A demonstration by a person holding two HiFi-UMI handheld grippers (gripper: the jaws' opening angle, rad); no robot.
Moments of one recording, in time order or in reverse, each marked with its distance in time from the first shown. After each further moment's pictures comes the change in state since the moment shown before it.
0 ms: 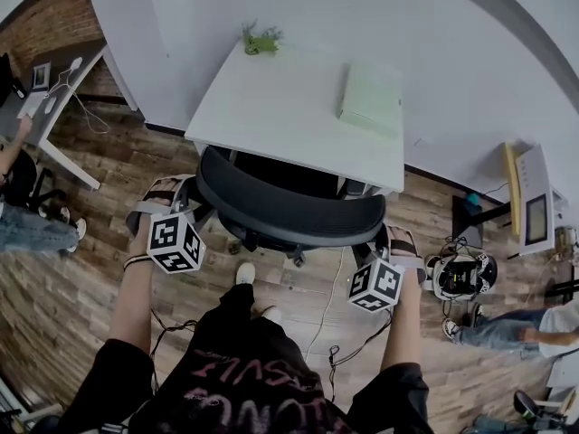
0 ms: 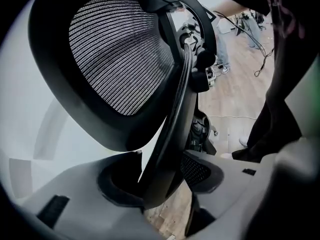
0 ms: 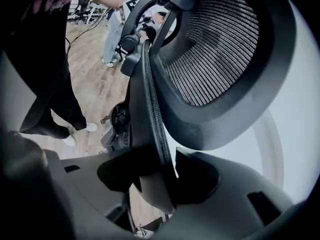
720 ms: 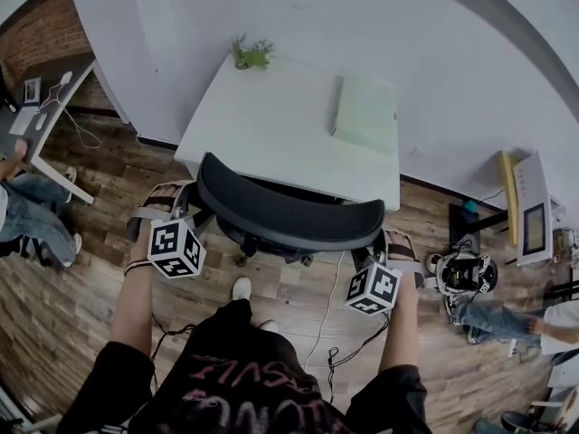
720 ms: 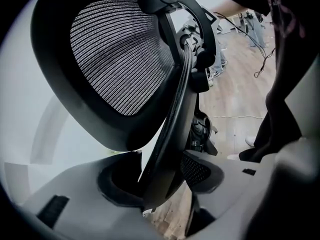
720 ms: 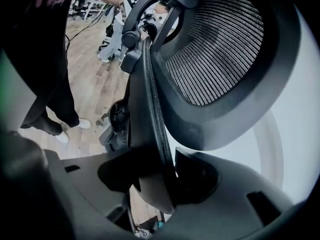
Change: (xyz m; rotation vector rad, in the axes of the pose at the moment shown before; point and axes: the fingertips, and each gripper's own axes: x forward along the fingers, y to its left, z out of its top) left arm 0.046 0.044 0.010 0.009 -0.018 0.006; right arm 0.044 -0.041 -0.011 -0.005 0.030 -0.021
